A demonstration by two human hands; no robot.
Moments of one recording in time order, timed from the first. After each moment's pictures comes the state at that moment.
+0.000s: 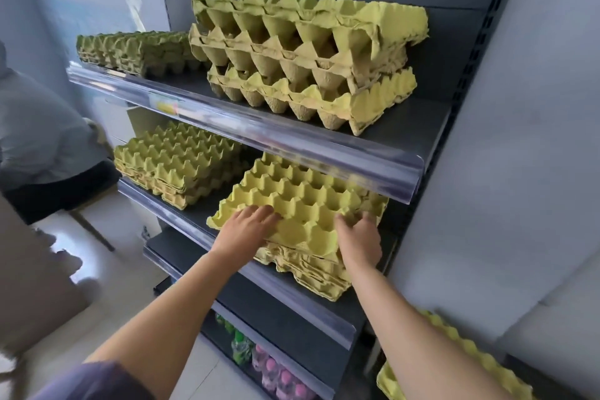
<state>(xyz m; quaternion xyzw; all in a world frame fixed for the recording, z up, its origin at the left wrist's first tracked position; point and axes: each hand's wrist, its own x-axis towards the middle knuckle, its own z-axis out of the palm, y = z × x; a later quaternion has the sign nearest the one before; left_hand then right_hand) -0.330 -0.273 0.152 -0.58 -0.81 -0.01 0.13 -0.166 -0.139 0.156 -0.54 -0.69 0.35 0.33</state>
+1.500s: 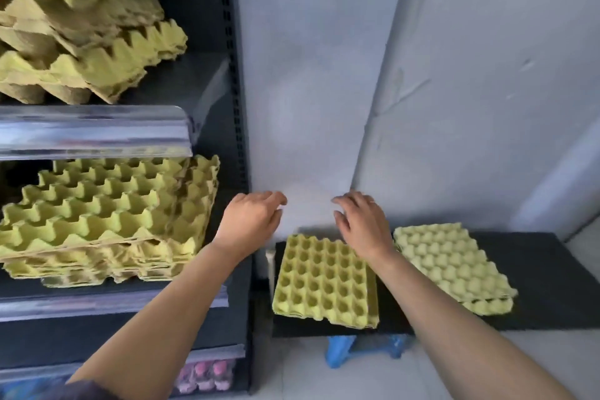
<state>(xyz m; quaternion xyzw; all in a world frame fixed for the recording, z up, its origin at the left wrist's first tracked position) -0.106 -0.170 0.176 -0.79 -0.56 -0.23 0.05 0.119 -0.133 0.147 -0.54 -0.81 -0.04 0.24</state>
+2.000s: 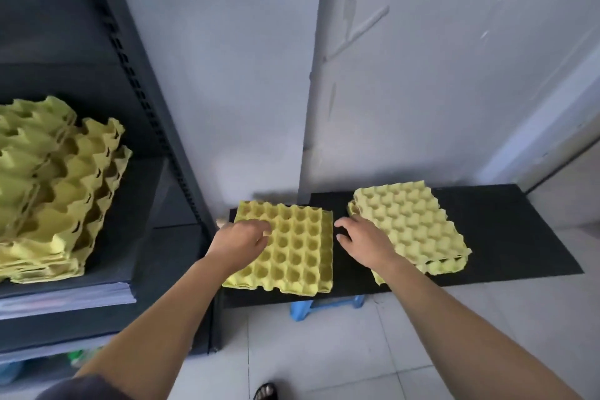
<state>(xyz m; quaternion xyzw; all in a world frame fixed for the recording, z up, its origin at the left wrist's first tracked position) 0.022 -0.116 0.046 -0.77 -0.61 -0.07 -0.16 0.286 -0.097 0.040 -0.63 -0.76 0.17 0.03</state>
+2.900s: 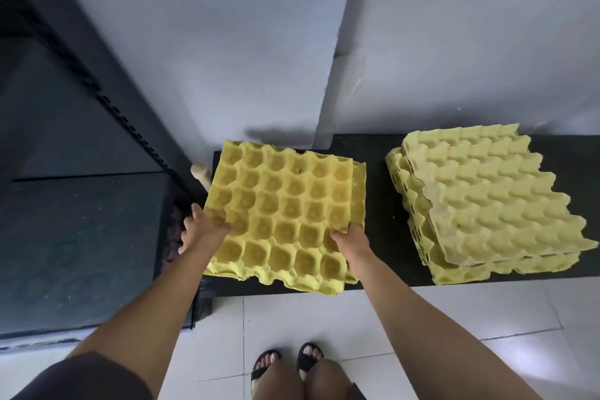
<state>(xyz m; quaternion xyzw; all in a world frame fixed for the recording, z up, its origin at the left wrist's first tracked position) -0.025 -0.014 -0.259 -0.32 -0.87 -0.07 -0.37 0.238 -0.008 -0.247 -0.77 -0.31 0.53 0.15</state>
